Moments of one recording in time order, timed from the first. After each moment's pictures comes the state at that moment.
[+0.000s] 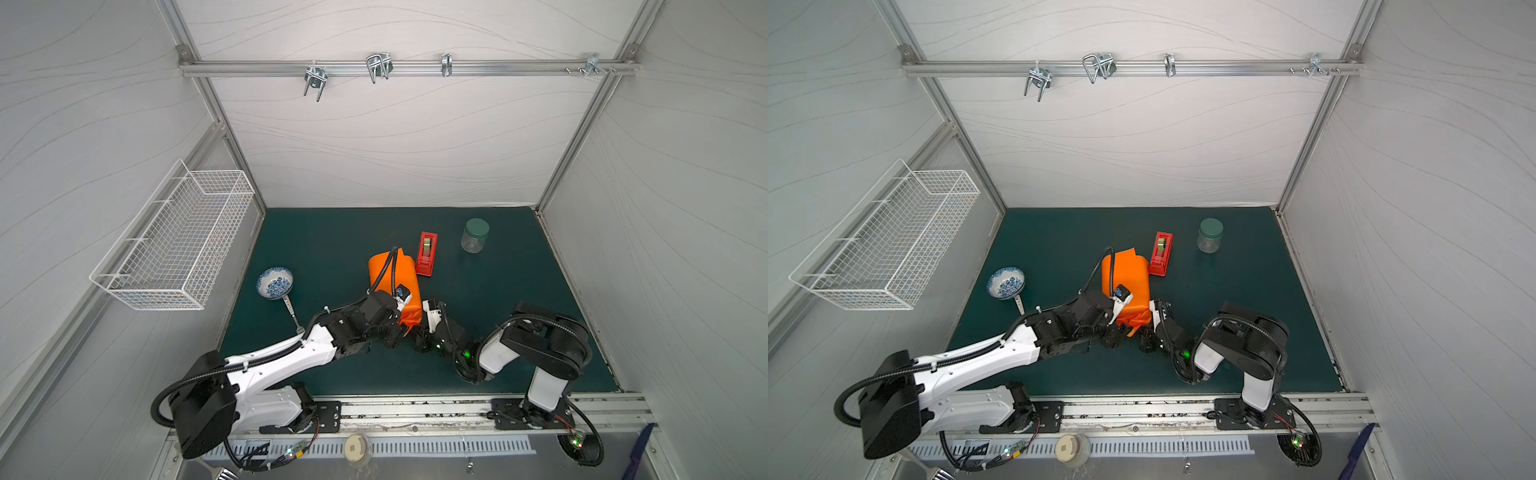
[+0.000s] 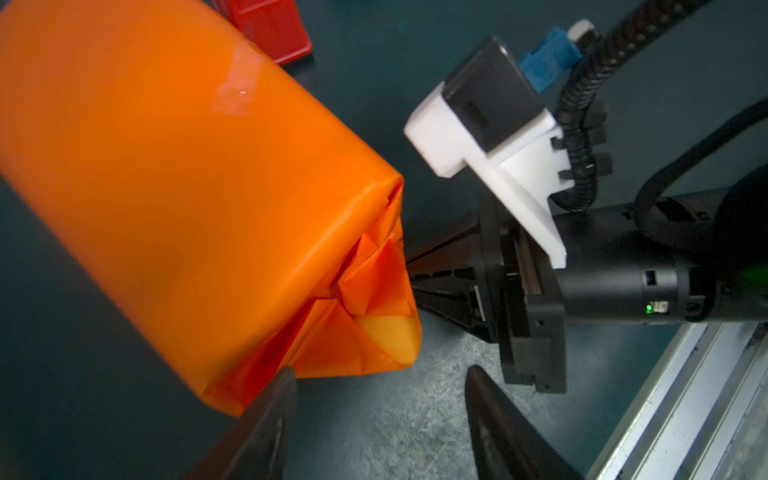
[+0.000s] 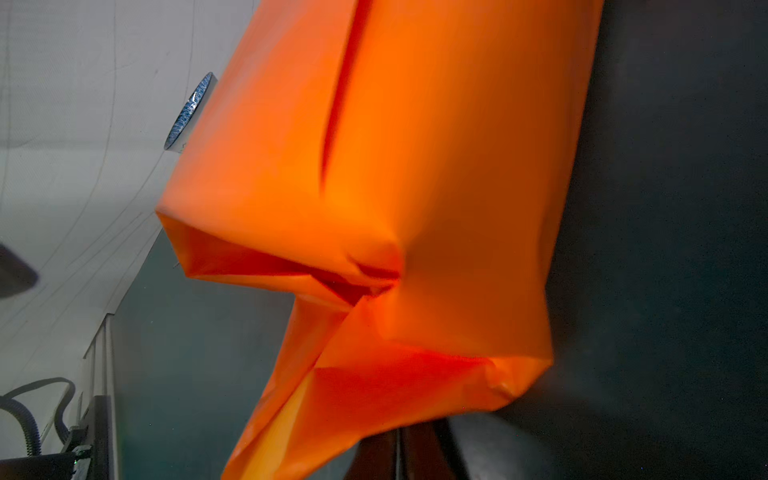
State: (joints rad) left arm -0.88 1.11 0.64 -0.34 -0.11 -0.12; right arm 1.05 1.79 0.34 0.99 0.08 0.77
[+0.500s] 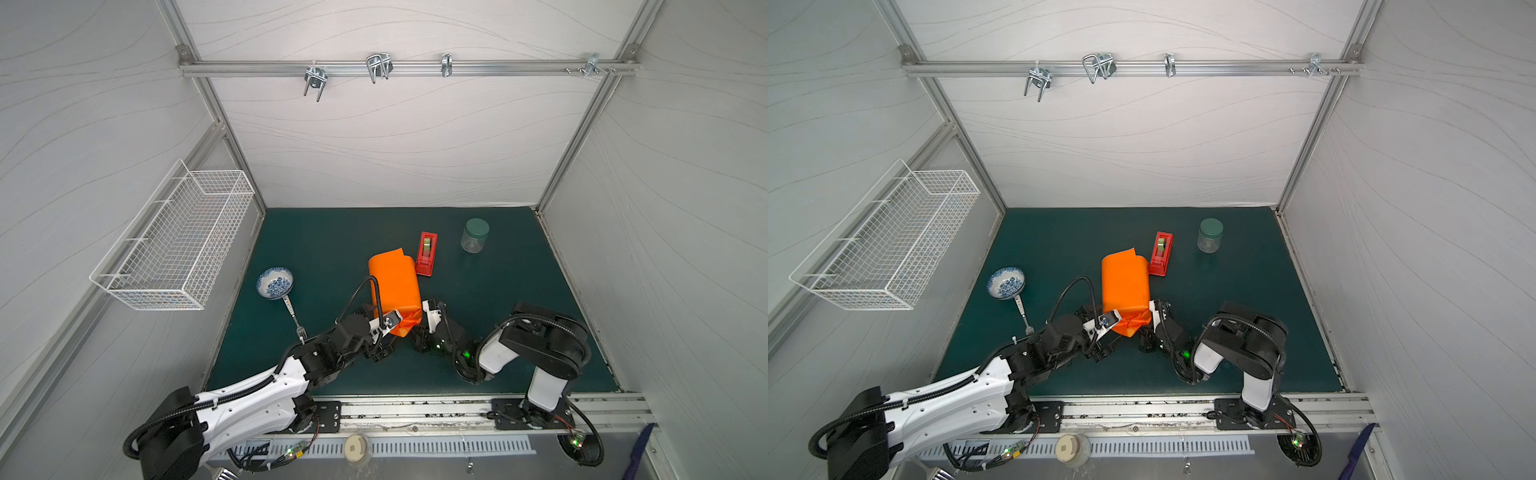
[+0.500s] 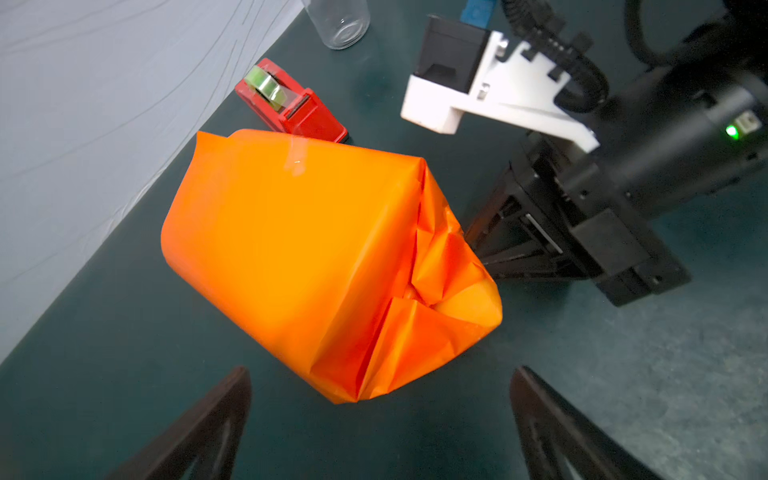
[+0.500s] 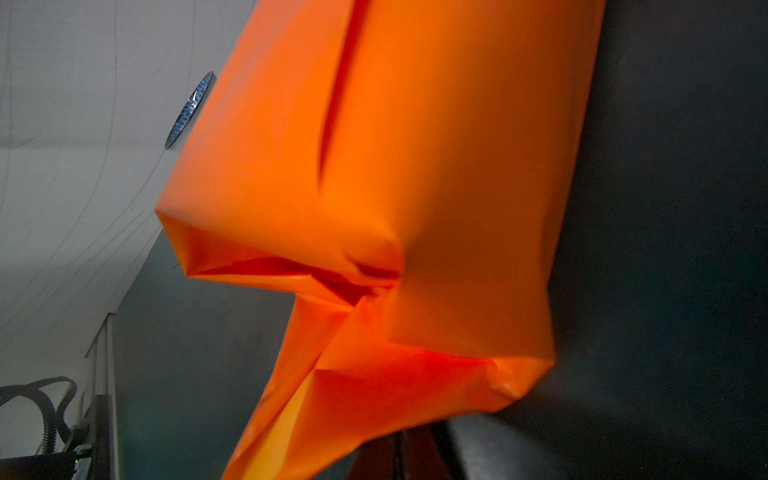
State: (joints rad) left arm -0.90 0.88 0.32 0.00 -0.17 0.41; right arm 1.04 1.79 0.34 0.99 0.07 0.77
